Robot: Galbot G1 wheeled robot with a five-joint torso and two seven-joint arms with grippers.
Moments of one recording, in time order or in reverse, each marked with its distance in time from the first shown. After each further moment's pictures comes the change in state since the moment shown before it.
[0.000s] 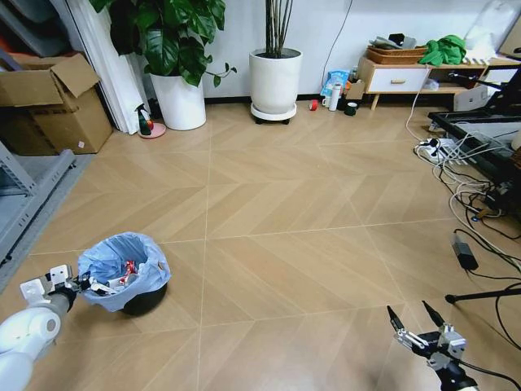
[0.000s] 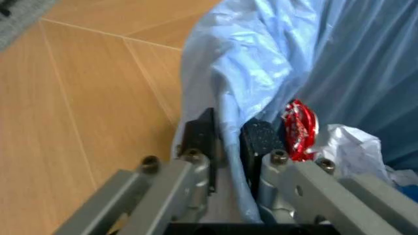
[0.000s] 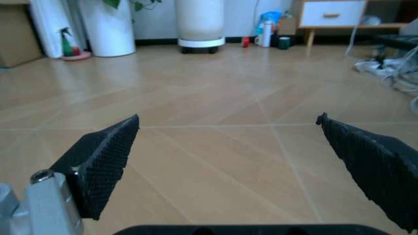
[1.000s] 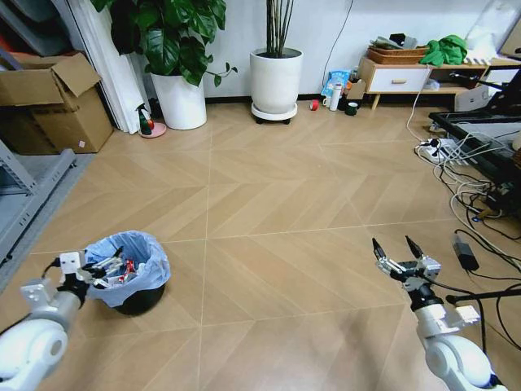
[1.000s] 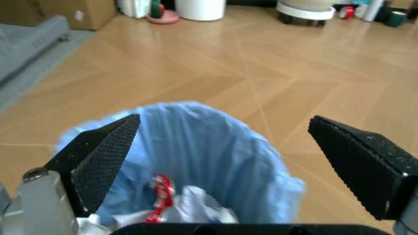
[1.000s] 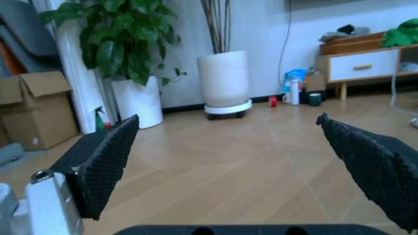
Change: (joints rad) left arm 0.250 -0.128 -0.157 -0.432 0.225 -0.139 0.099; right arm 0.367 -0.131 -0.208 -0.014 0.153 -0.043 0.090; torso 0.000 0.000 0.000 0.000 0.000
